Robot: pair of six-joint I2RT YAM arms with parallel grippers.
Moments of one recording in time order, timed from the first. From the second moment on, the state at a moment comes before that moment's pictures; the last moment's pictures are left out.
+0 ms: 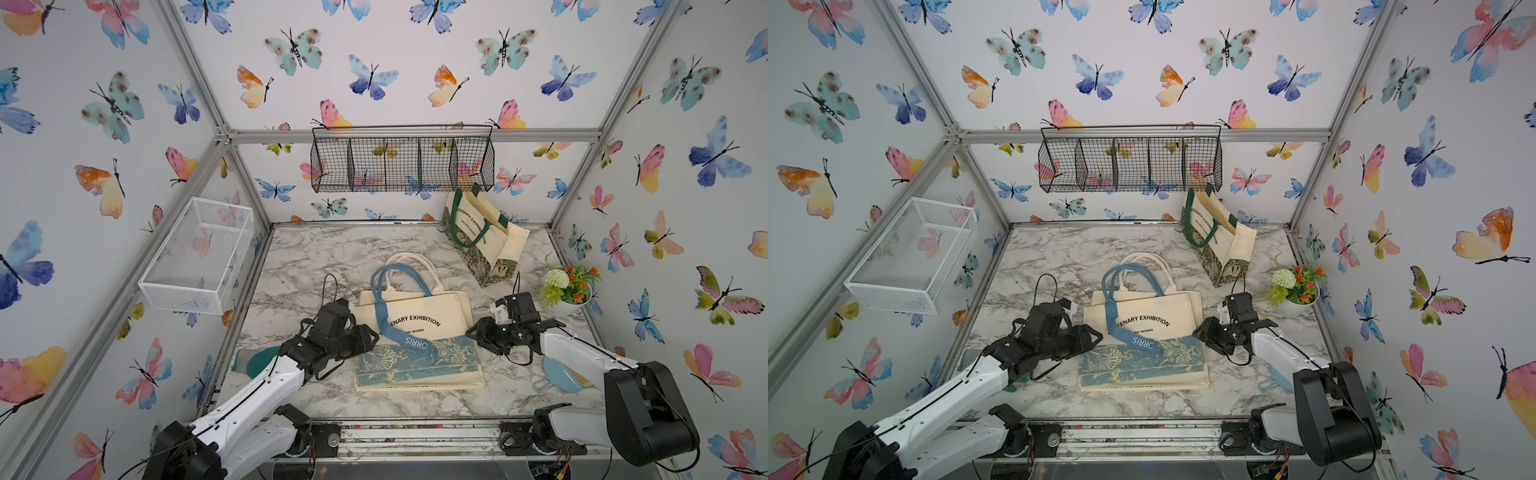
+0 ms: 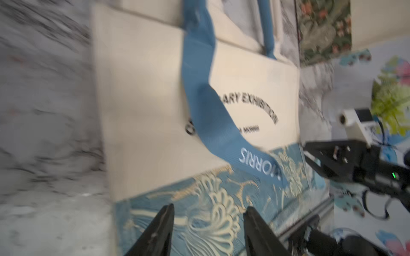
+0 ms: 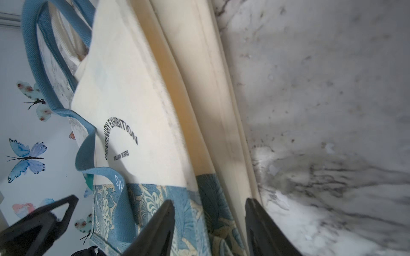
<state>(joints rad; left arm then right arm) -0.43 1.00 0.56 -0.38 0.24 -0.76 0.27 1.30 0.58 -0.35 -0.48 0.69</state>
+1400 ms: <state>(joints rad) -0.22 1.59 0.71 -0.12 0.24 -0.67 0.27 1.33 0.53 -0.27 -0.51 0.69</state>
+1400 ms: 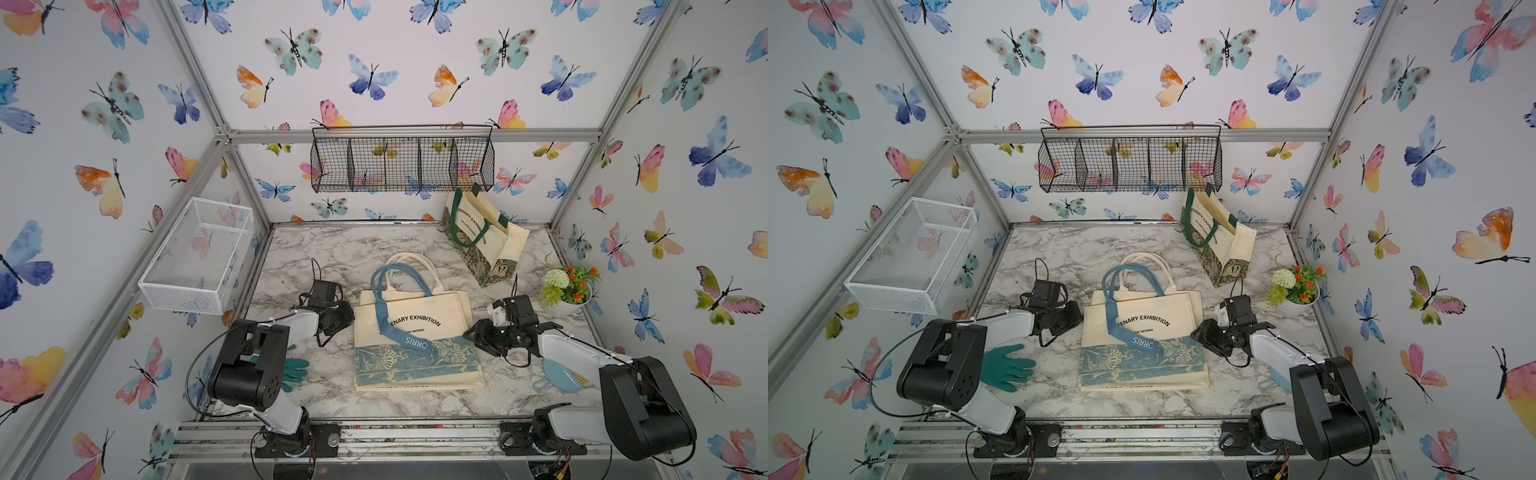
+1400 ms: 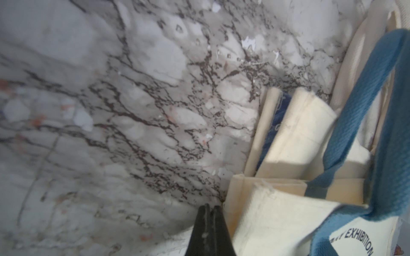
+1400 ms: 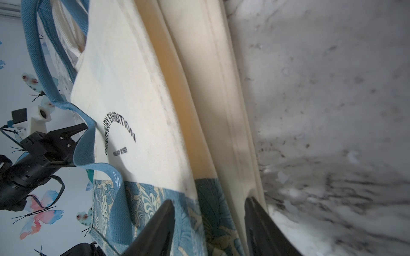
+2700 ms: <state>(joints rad) -0.28 1.63 0.82 -0.12 0.27 -0.71 0.27 1.33 0.53 -0.27 -0.52 0.69</state>
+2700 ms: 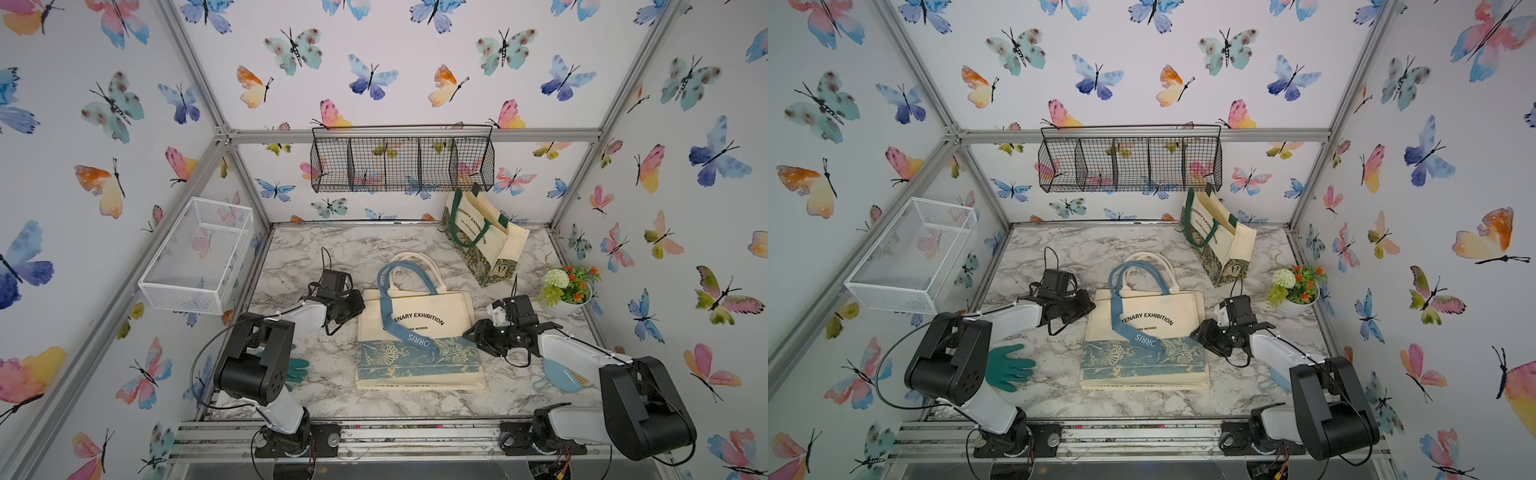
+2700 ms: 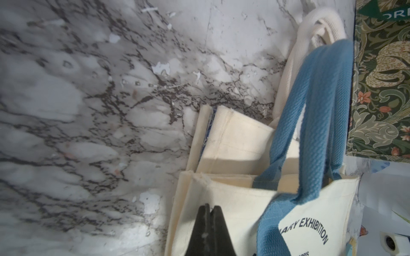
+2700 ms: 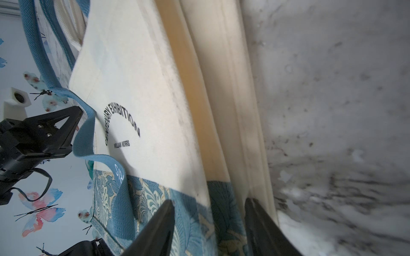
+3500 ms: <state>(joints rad) -0.28 1.70 0.84 -0.14 0.22 -0.72 0.27 1.33 0.52 -0.27 -0.52 0.68</state>
